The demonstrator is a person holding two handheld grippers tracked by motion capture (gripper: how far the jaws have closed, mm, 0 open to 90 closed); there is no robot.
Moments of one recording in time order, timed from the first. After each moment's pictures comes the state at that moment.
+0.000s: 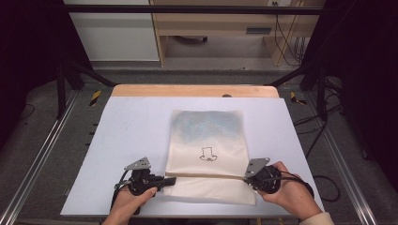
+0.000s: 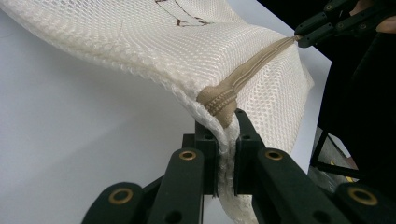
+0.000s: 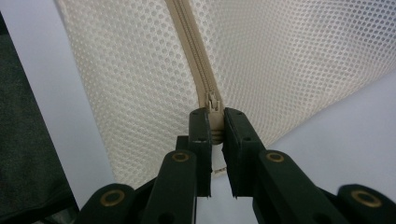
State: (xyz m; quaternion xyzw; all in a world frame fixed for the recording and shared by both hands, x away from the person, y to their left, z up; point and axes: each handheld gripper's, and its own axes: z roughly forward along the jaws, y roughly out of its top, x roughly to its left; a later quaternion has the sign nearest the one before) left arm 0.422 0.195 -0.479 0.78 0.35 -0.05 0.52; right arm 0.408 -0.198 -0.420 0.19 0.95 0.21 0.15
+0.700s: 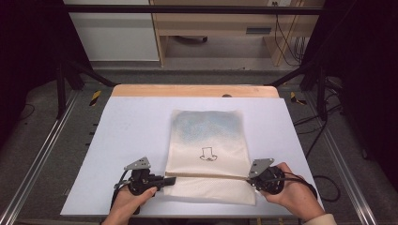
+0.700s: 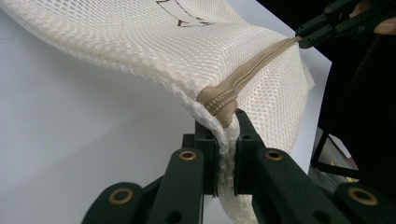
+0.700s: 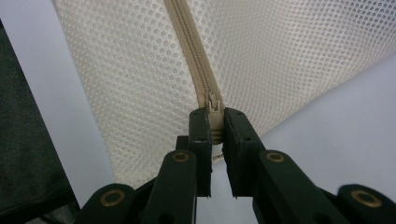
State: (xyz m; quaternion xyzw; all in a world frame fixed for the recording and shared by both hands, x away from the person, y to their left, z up) left arm 0.422 0.196 -0.479 0.78 0.35 -0.05 0.52; right arm 0.407 -0.207 -0.422 0.20 0.94 0.21 0.15
